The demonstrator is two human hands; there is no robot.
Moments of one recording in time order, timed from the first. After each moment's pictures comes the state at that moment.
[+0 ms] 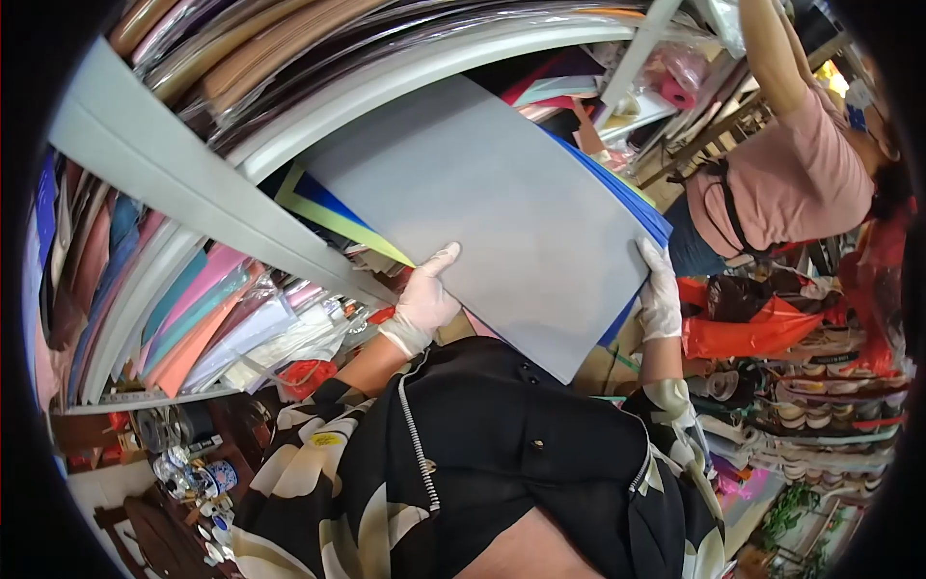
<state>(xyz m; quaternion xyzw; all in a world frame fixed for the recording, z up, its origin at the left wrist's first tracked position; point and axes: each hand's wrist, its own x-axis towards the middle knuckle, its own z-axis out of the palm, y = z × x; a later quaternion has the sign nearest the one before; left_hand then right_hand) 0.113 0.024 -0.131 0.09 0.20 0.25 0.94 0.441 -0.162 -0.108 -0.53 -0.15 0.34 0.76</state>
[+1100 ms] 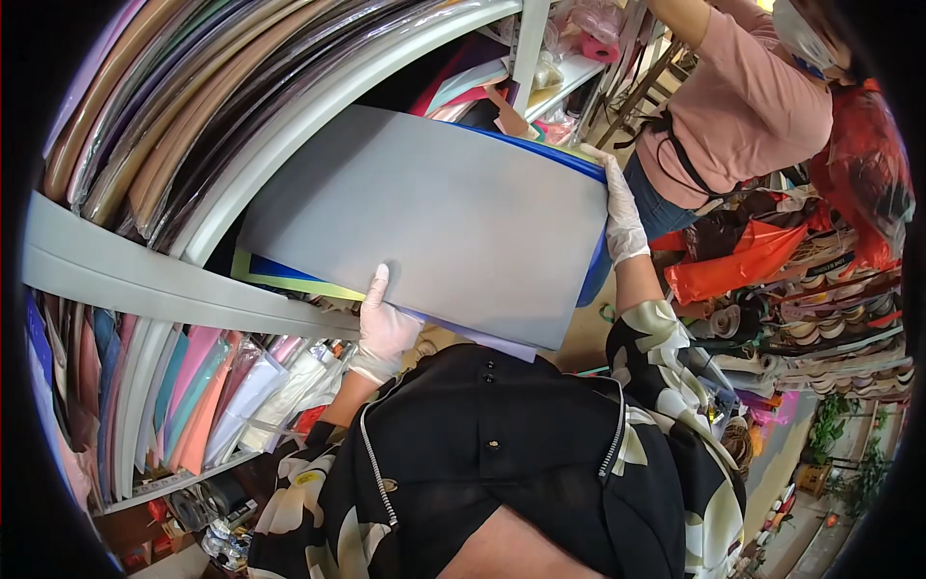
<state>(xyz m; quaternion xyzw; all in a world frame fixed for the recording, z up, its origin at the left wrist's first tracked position) 0.105 0.022 -0.119 0.06 0.14 0.25 0.96 0.485 -0.122 -0.097 -0.52 -0.23 0.32 0.76</state>
